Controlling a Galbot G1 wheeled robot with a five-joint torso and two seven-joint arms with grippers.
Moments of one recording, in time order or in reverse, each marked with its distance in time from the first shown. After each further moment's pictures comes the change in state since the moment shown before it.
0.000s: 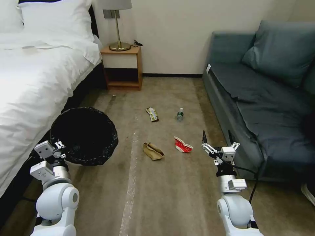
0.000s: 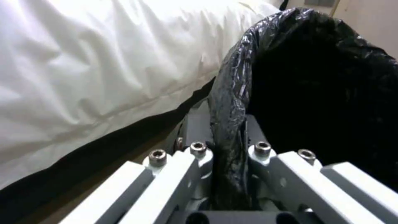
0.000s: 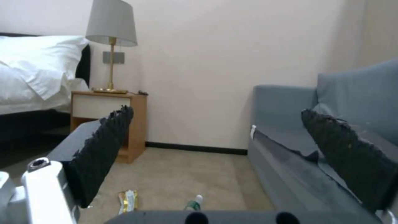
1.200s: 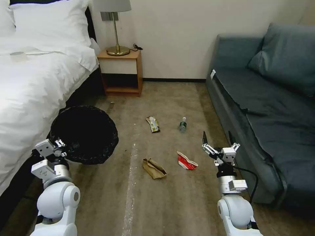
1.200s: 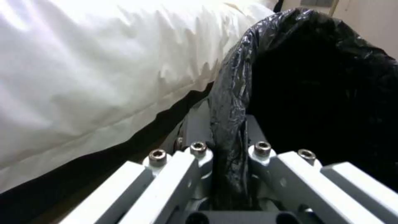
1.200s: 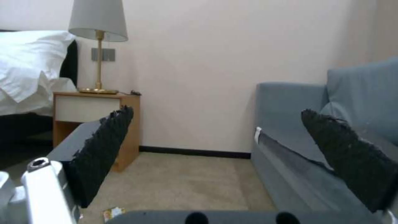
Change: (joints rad) left arm -0.014 -0.003 0.015 0.005 0.030 -0.002 -0.001; right arm -0.001 0.003 0.013 -0.006 0.014 0.003 -0.002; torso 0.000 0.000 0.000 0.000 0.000
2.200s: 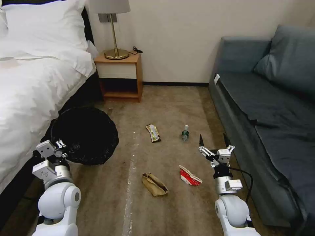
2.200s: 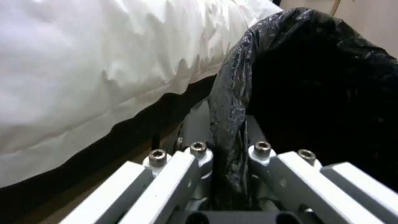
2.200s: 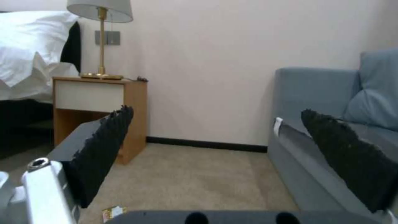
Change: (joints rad) left arm 0.002 -0.018 -0.007 0.025 0.005 -0.011 0.017; right arm 0.033 0.000 -0.022 -0.094 0.002 0.020 -0.034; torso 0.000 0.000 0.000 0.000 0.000
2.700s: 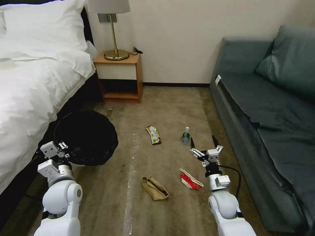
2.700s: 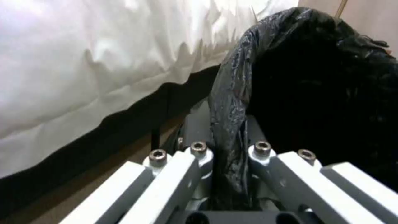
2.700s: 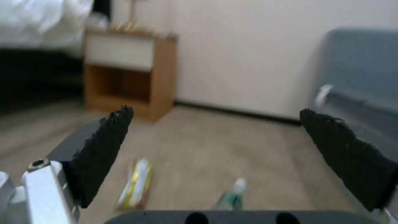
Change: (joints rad) left arm -0.054 -0.010 -0.021 0.100 0.014 -0.015 0.040; right arm 0.146 -0.124 -0.122 -0.250 0.052 -0.028 -0.037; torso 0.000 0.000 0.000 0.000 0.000
